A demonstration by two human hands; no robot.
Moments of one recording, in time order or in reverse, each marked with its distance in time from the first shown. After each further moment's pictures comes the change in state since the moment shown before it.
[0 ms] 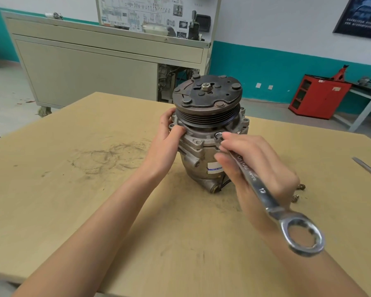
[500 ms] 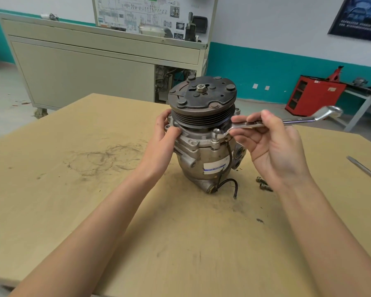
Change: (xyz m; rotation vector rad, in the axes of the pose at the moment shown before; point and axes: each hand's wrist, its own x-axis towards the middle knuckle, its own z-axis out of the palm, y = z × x) left_hand 0.001 -0.003 -0.001 -0.003 0.006 0.010; right_hand 0.025 0.047 -0.008 1.150 -0.012 1.122
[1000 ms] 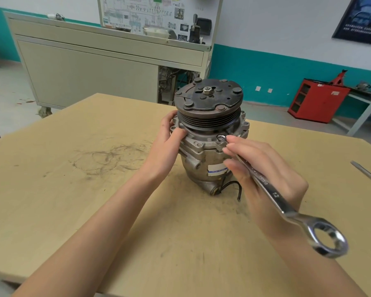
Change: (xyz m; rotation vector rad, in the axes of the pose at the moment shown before) left_hand 0.001 -0.001 -0.002 -0.010 -0.015 0.001; right_hand -0.042 0.022 0.016 -1.138 -0.012 -1.136
